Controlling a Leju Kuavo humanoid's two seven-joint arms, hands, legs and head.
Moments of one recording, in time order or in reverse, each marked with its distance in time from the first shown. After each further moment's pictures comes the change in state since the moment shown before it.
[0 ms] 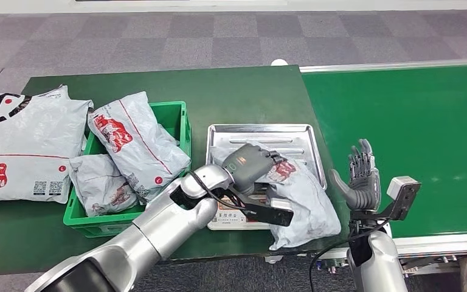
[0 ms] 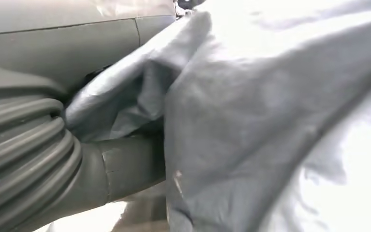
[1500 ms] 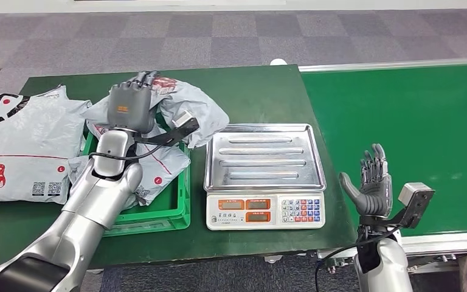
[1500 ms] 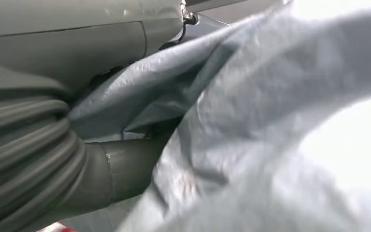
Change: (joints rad) left arm 0.022 0.242 0.467 -0.093 -0.450 0.485 0.352; right arm 0.032 0.012 -0.055 -0.068 0.014 -0.021 0.029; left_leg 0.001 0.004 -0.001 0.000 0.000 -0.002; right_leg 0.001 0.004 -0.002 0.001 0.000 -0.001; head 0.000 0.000
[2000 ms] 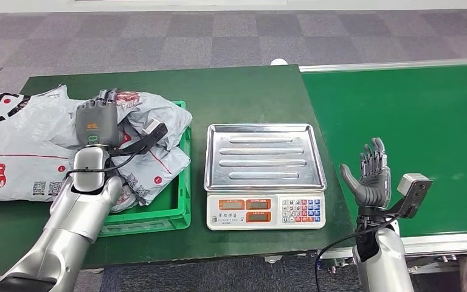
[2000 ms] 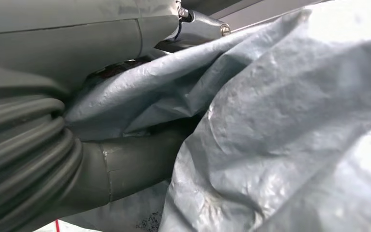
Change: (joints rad) left arm 0.098 0.060 0.152 -0.023 -0.122 0.007 0.092; right arm -0.070 -0.018 0.000 0.106 -0.016 -0.001 -0.023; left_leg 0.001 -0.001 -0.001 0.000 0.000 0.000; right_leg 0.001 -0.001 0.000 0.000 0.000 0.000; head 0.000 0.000
